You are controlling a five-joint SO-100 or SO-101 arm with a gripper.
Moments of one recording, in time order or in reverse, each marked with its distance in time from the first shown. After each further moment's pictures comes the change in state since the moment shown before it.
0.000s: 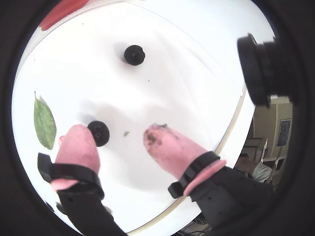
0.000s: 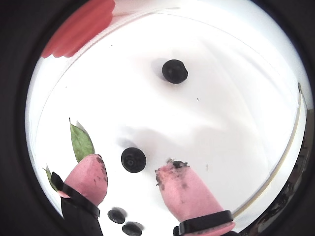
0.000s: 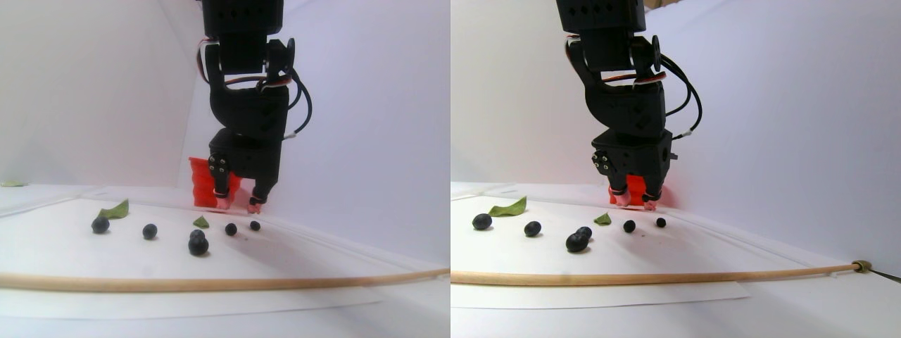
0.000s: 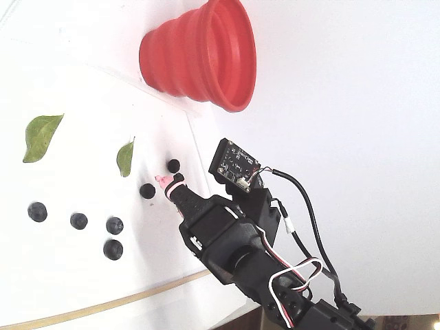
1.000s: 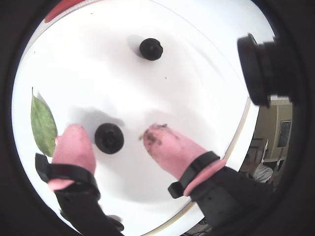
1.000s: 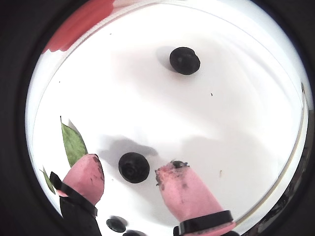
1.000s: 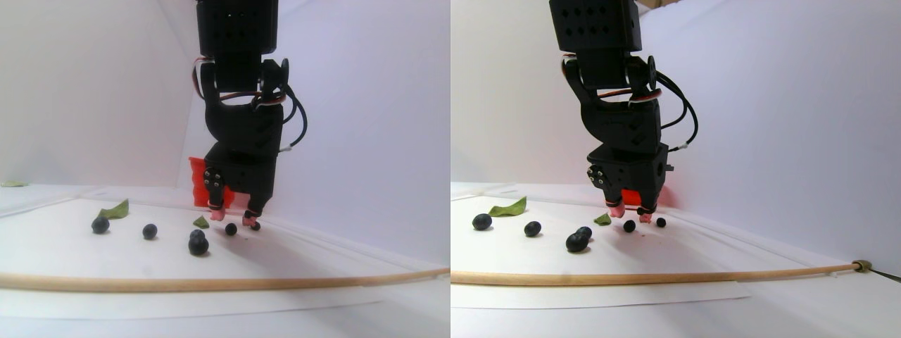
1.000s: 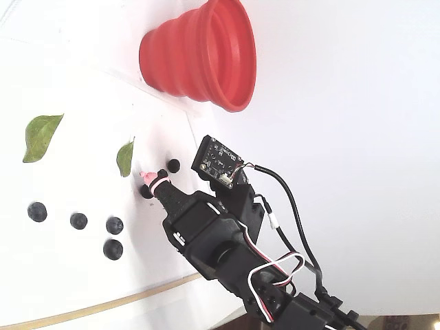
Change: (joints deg) arm -1.3 -6.4 -3.3 -1.9 1.1
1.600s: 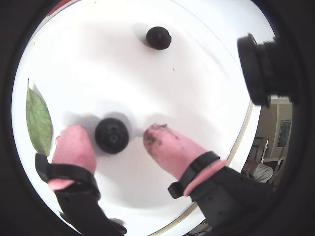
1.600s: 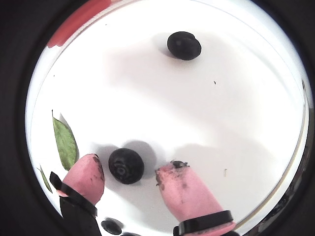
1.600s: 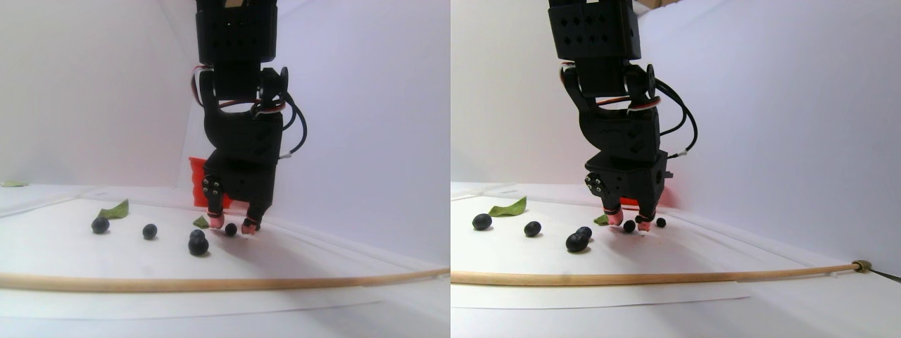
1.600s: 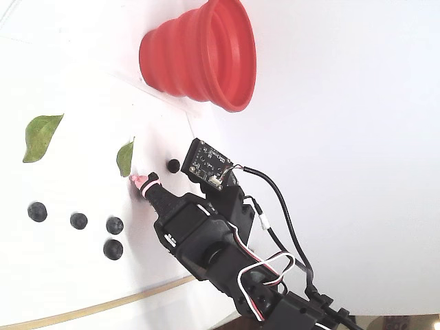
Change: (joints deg) arm -0.1 -2.7 -1.2 -0.4 0.1
